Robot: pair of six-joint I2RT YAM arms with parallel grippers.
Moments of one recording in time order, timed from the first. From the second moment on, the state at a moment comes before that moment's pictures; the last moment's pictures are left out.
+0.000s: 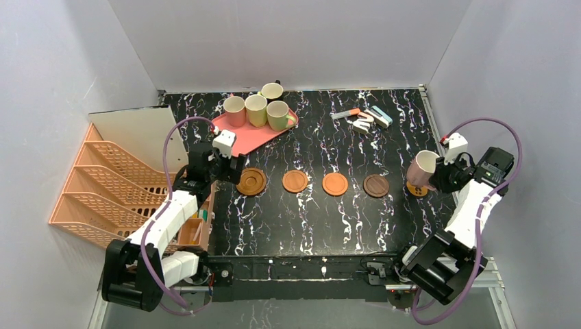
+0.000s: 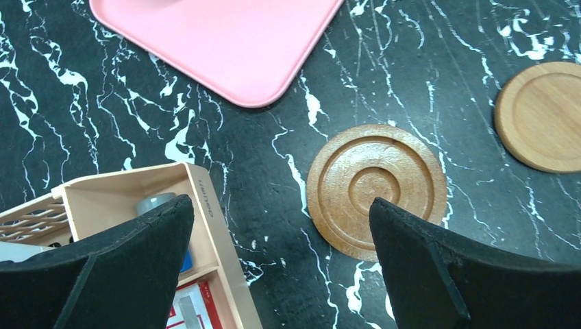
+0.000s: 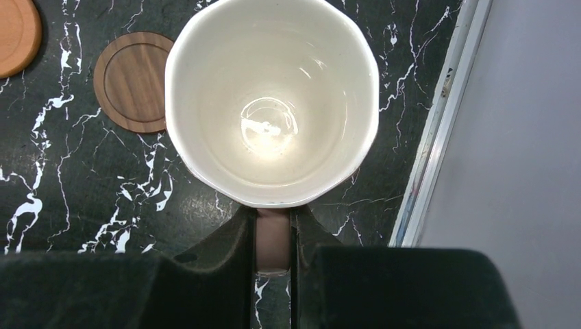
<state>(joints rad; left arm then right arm) -0.22 1.10 0.62 -0.08 0.08 0.19 -0.66 1.11 0.90 -0.78 -0.64 -0.81</state>
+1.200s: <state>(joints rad) -0.22 1.14 0.56 -0.02 0.05 0.16 -0.67 1.05 0.71 -0.55 -0.52 -0.67</state>
